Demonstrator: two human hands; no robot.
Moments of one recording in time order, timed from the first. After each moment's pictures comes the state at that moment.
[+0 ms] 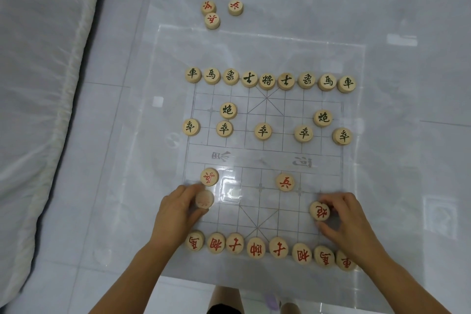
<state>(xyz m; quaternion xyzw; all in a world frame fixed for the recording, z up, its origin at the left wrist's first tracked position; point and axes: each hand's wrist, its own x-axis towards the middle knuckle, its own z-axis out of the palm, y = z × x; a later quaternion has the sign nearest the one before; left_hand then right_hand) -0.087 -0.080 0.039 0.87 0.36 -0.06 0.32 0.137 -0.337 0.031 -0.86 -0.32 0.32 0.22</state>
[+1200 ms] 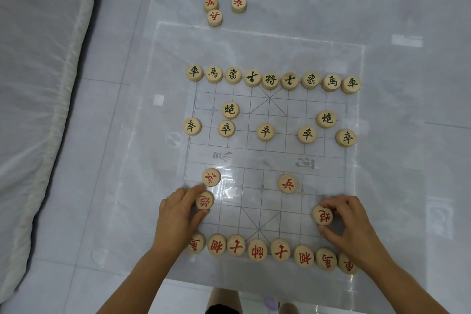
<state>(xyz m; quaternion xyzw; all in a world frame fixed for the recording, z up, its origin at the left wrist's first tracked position) -0.096 -0.086 0.023 0.89 0.36 -0.04 0.28 0.138 -0.341 0.028 -0.86 -0.33 0.32 0.22</state>
